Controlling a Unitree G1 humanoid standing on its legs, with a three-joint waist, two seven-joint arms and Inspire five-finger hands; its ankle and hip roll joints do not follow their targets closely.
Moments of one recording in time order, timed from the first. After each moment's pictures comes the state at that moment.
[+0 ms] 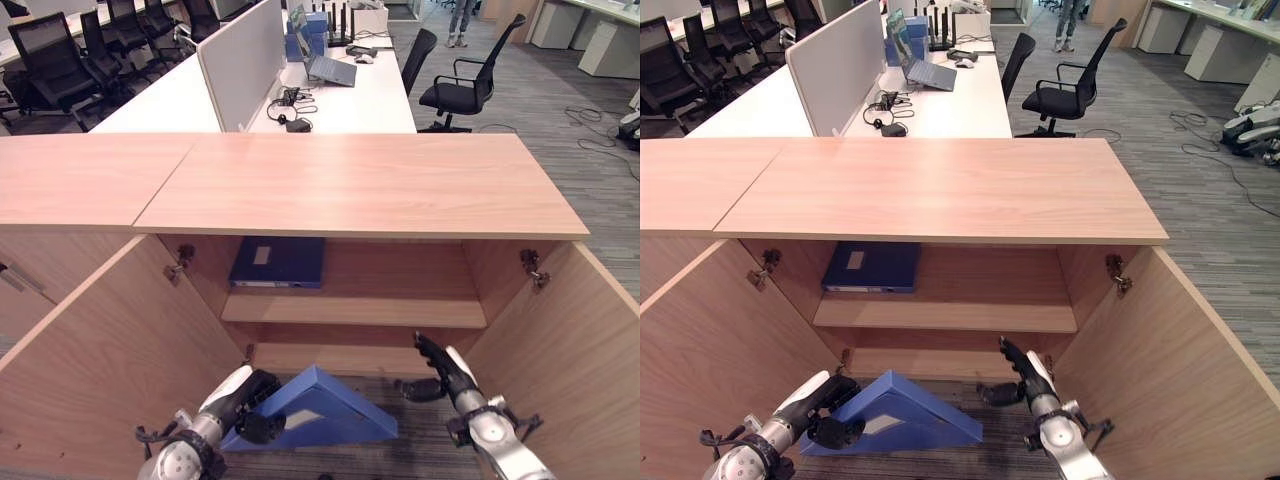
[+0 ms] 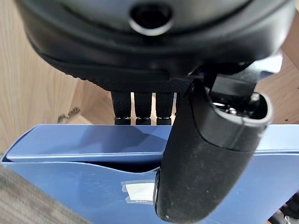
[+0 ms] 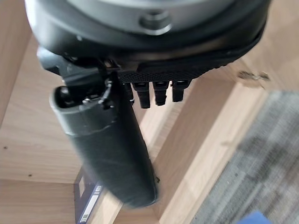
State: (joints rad) left arm 0.33 0.68 -0.27 0.01 0.21 -0.01 -0.07; right arm 0.00 -0.41 0.32 0.41 -0.04 0.02 -0.07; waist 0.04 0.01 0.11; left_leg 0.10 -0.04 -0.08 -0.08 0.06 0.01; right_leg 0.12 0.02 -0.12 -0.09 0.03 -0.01
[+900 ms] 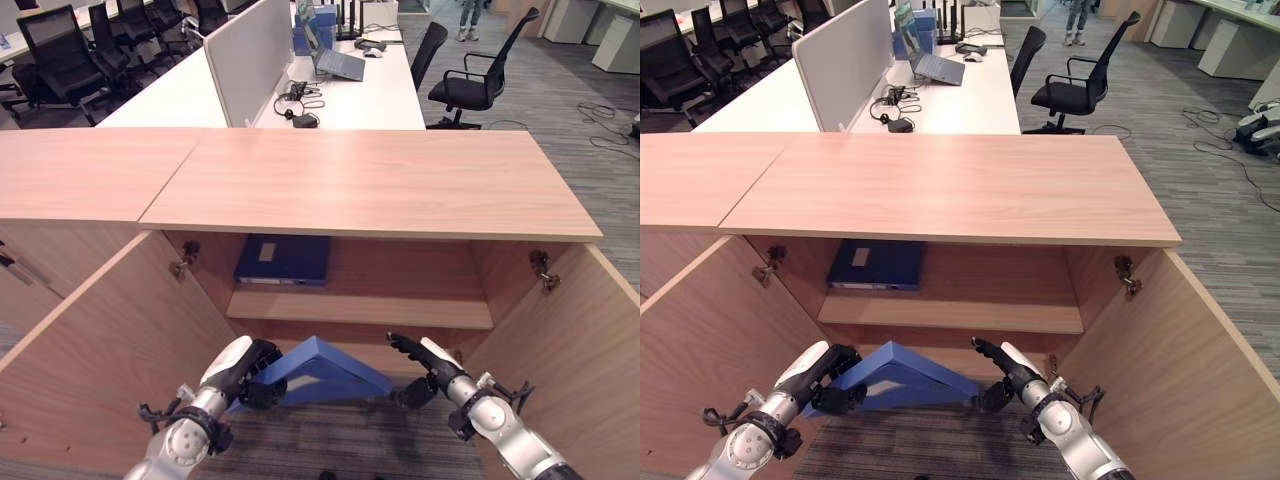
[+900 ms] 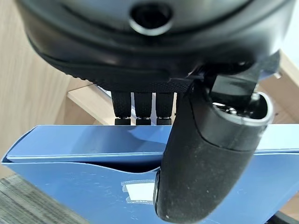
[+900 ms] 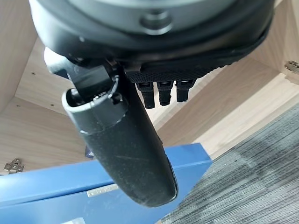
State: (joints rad) left arm 0.25 0.63 -0.23 -0.03 0.24 -0.01 -0.03; right arm -0.02 -0.51 0.44 0.26 -0.11 0.02 0.09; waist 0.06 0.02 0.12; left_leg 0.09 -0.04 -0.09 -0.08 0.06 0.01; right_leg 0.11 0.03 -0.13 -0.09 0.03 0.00
